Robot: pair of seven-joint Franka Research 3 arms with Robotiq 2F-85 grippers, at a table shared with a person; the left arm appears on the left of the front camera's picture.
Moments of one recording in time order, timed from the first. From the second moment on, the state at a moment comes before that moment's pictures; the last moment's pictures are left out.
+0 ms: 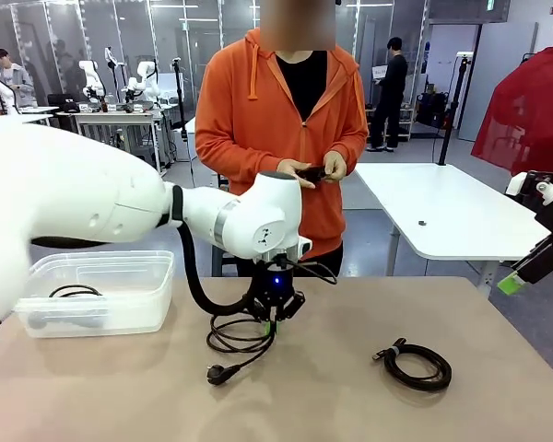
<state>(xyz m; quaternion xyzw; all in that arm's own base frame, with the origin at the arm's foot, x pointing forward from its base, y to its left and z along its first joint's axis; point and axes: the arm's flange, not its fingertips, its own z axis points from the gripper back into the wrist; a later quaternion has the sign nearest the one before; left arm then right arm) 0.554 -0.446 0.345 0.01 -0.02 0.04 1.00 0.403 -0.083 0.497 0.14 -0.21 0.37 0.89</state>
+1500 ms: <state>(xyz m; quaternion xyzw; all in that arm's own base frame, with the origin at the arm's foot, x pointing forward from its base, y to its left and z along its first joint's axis) 0.487 -0.429 0.477 0.00 -0.06 -0.04 1.00 0.403 -0.083 0.497 0.14 -0.21 0.37 0.89</state>
